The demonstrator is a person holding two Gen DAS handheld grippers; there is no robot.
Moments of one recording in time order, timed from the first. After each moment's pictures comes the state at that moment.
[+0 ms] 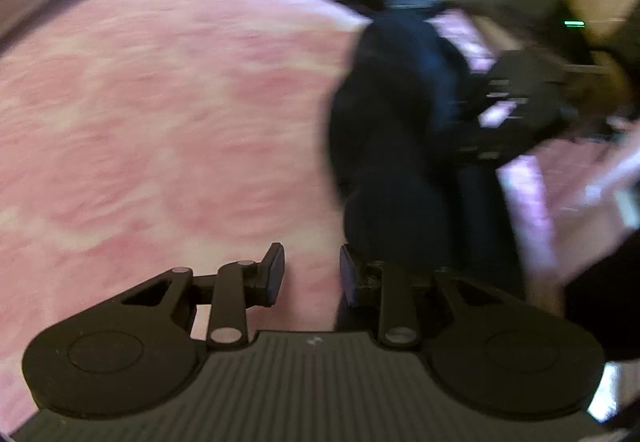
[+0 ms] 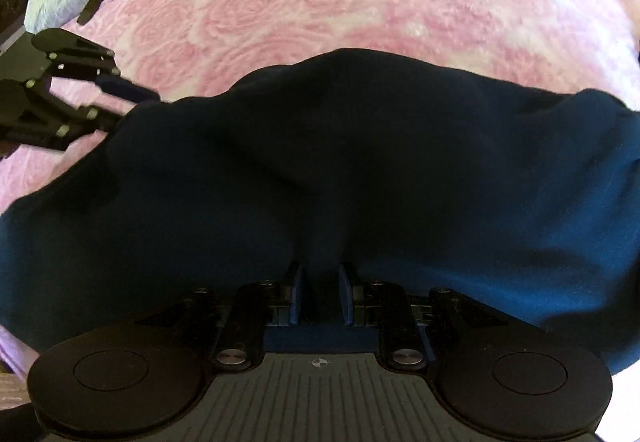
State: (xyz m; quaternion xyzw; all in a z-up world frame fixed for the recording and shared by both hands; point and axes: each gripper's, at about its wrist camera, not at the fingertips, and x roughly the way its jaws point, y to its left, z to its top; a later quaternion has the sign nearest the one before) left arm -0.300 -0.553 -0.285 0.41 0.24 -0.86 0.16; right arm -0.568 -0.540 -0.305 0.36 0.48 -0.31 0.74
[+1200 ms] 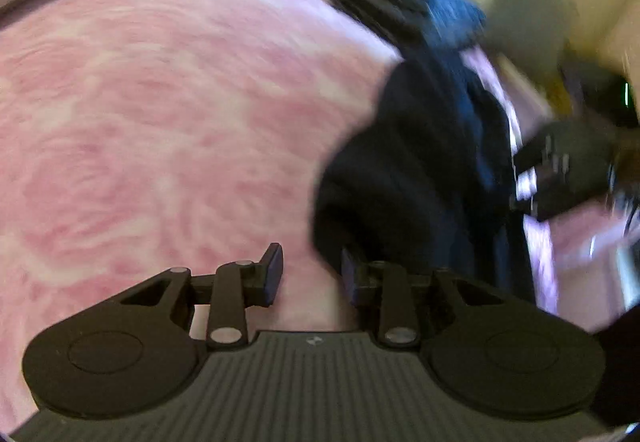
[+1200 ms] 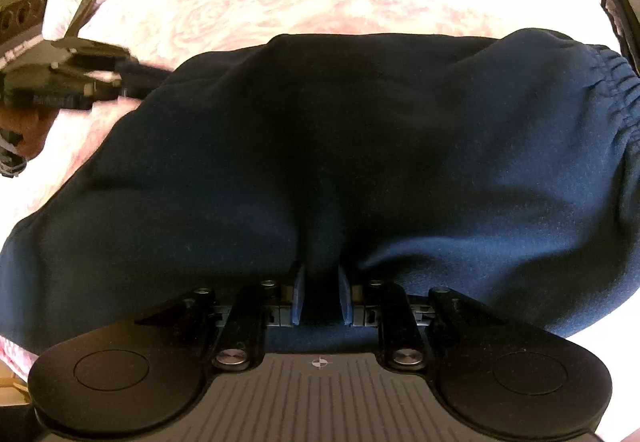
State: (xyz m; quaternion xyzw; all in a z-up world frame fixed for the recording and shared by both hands) left arm -0.328 -0.594 -0.314 0.39 0.27 -0.86 0.19; right arm -0.580 -0.548 -0.310 0.40 0.45 -0.35 0.72
